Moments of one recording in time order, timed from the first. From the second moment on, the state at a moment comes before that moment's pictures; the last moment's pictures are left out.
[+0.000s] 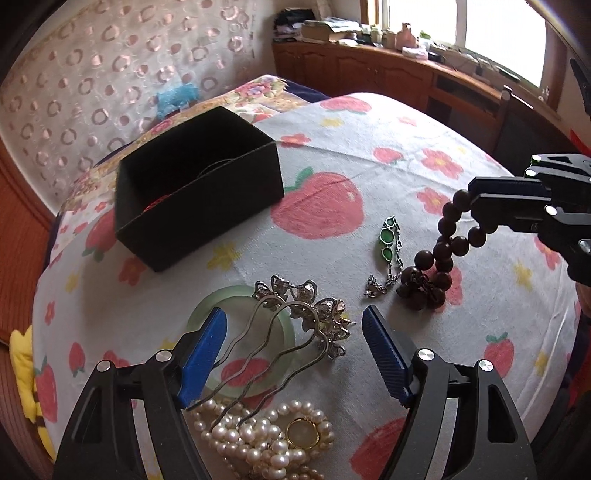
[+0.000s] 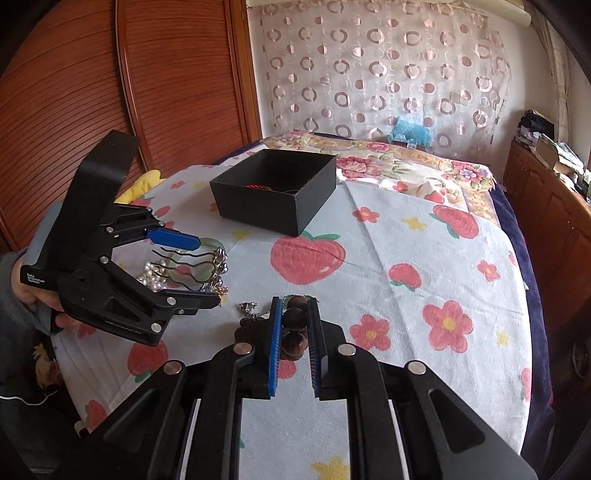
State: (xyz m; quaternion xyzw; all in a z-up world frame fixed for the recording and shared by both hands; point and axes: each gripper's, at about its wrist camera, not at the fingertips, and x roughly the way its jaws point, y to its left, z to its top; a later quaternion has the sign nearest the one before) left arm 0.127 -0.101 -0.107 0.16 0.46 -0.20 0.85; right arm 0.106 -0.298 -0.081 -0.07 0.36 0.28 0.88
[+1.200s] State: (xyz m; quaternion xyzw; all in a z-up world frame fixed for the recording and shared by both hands) left arm 0.114 -0.071 -0.052 0.08 0.37 -0.21 0.90; right arm 0.110 -0.287 -0.065 -0.07 0.35 0.29 0.89
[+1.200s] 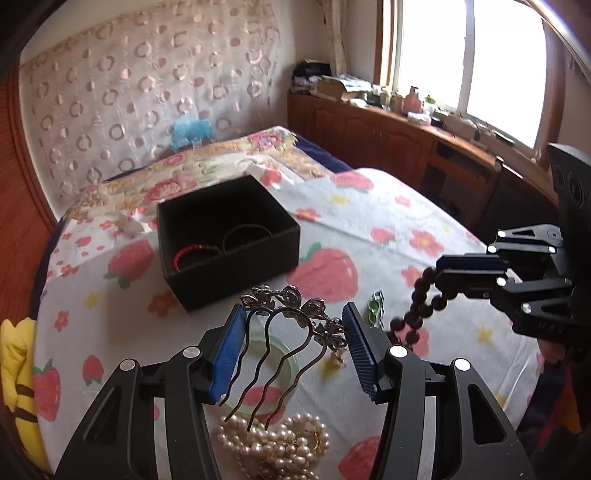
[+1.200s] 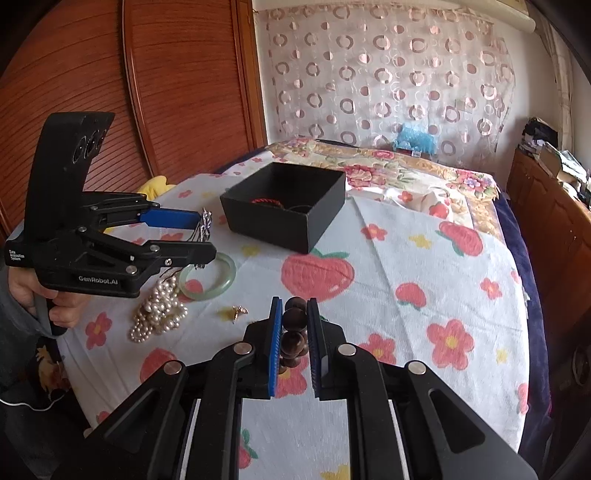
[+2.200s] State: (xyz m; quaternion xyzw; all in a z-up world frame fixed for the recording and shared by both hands) left arm 0.216 -0.054 -0.006 0.02 0.33 -0.18 0.93; right arm 0.178 -0.261 0.011 -0.08 0.27 0.32 0.90
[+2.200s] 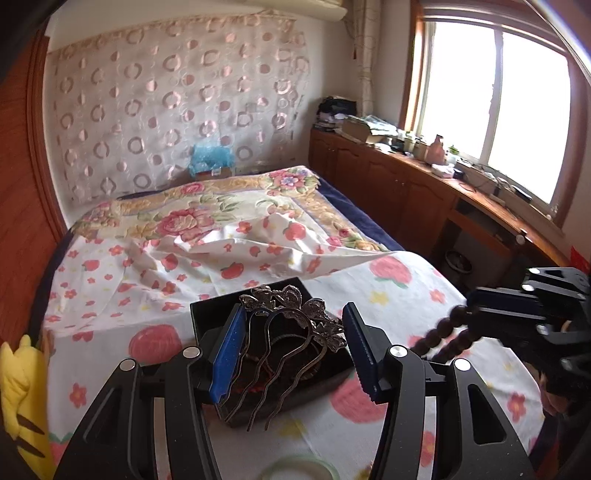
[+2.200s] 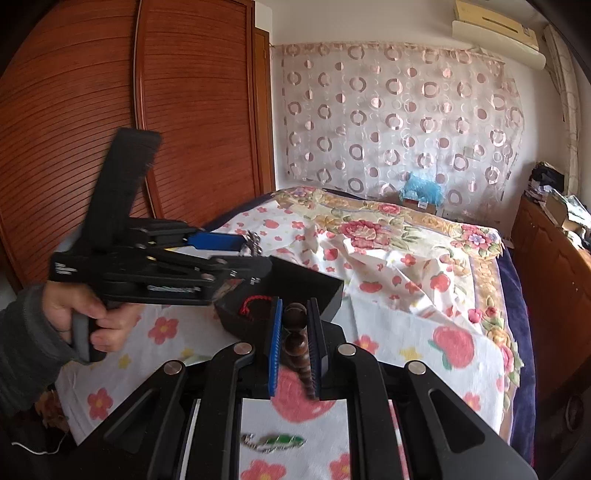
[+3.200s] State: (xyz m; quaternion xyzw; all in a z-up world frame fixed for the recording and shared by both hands) left arm 0.225 0.002 -0.022 0.01 0.33 -0.12 0.94; right arm 0.251 -0.232 -0.001 -0.08 0.28 0.32 0.90
